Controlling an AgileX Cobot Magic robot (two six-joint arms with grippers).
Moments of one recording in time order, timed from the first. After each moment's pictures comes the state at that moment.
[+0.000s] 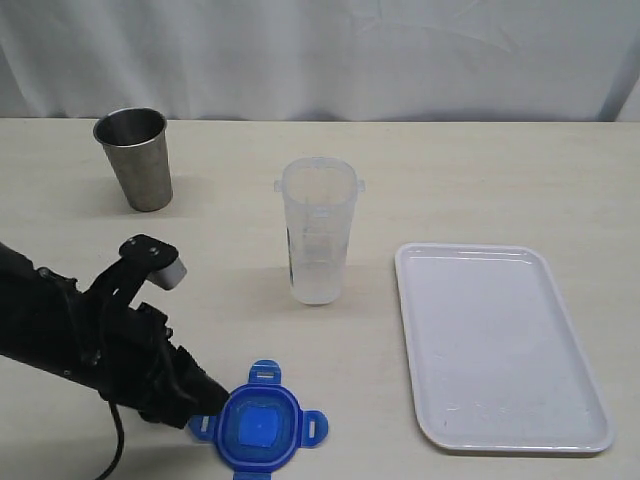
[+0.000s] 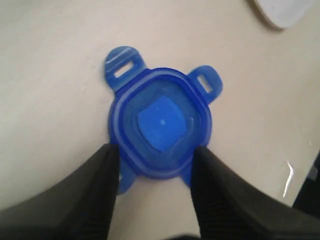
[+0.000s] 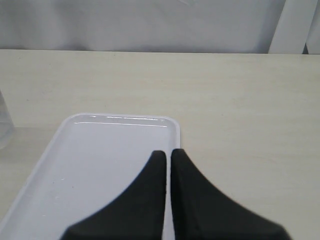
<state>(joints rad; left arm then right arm) -0.40 1.61 -0.57 -1.20 0.62 1.35 0.00 0.00 0.00 -0.01 0.36 -0.01</state>
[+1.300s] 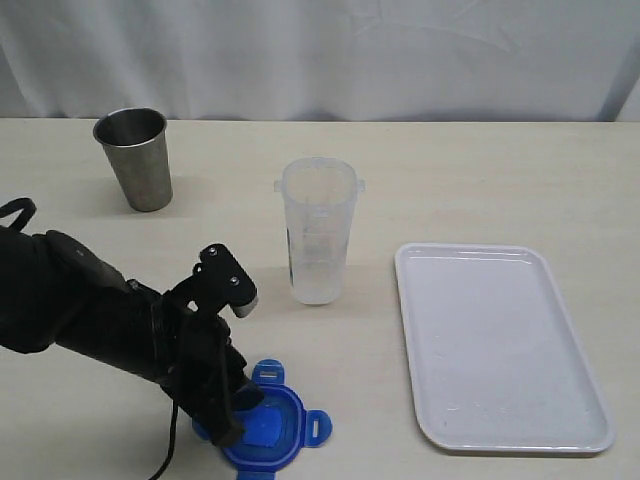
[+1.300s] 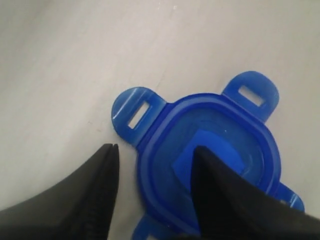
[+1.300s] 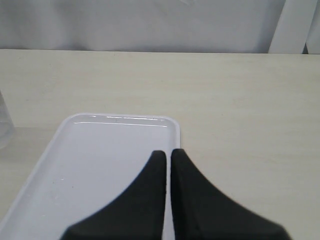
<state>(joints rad) -0.59 1.79 -0.67 -1.31 0.36 1.64 0.00 0.00 0.00 -0.01 0.36 -0.01</state>
